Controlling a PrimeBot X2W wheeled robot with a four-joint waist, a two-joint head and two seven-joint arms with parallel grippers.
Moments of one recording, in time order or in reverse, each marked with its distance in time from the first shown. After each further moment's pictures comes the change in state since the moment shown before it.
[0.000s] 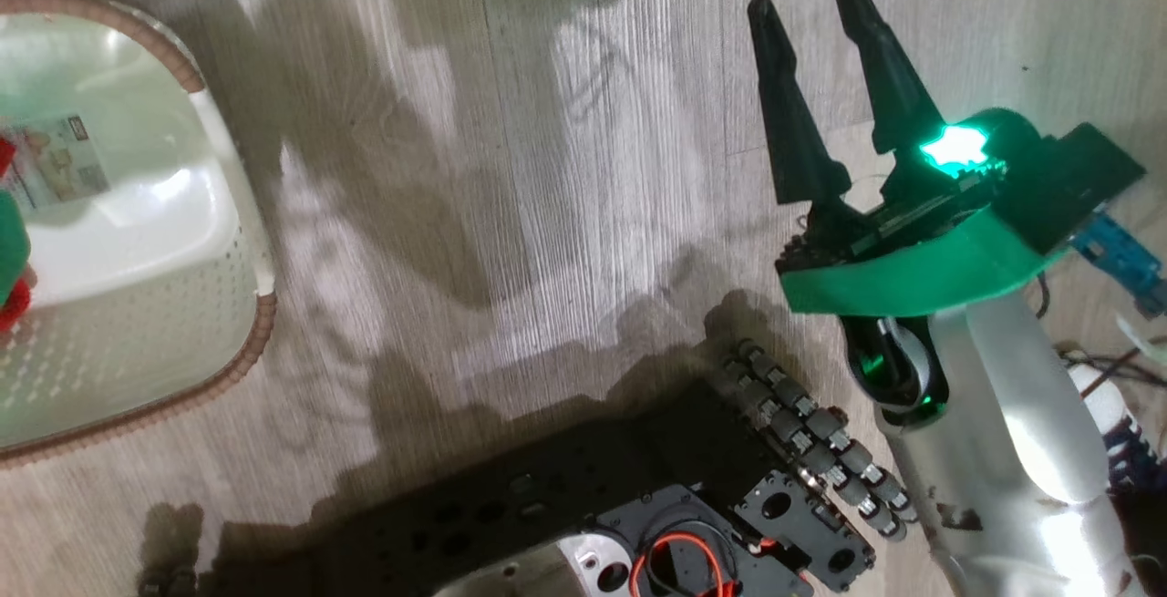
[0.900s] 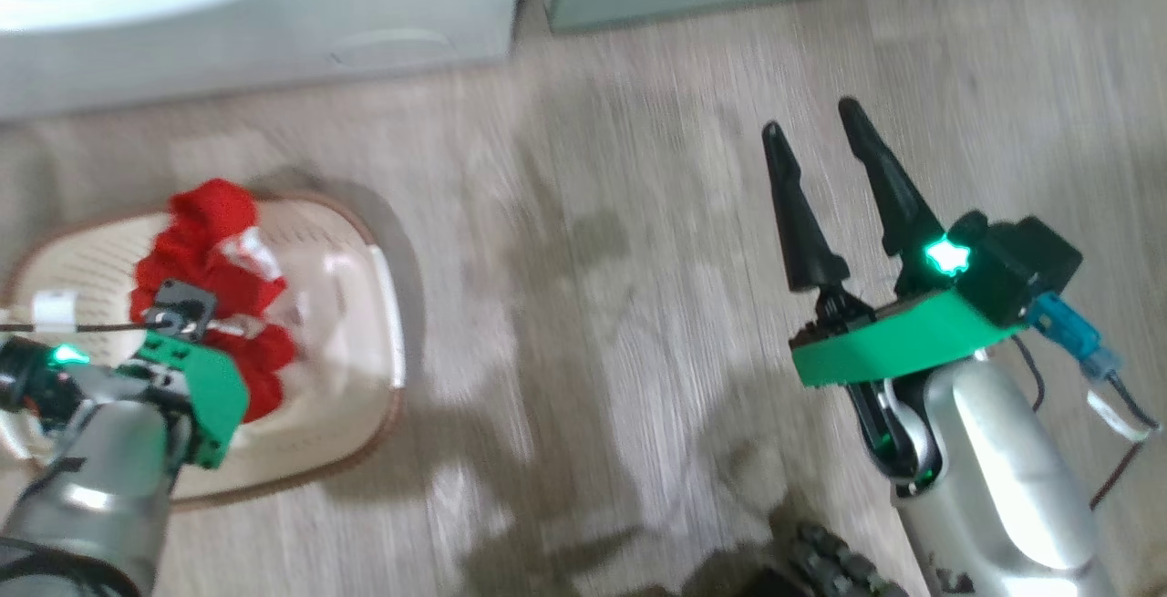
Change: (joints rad) left arm 0.288 -0.217 0.021 0.004 -0.151 0.044 -0.440; right arm 0.145 0.000 -0.059 0.093 -0.116 0.000 0.000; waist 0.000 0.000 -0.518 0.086
